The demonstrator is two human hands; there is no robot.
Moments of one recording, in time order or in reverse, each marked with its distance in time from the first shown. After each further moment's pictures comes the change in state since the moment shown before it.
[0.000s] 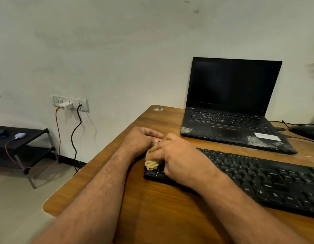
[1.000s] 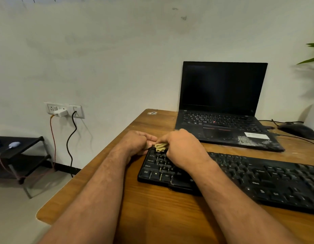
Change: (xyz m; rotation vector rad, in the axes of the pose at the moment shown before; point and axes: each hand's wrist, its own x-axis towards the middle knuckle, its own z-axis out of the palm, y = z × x) left_hand 0.003 0.014 0.003 -0.074 -0.046 -0.162; right_hand 0.005 0.027 -0.007 0.041 0.163 0.391
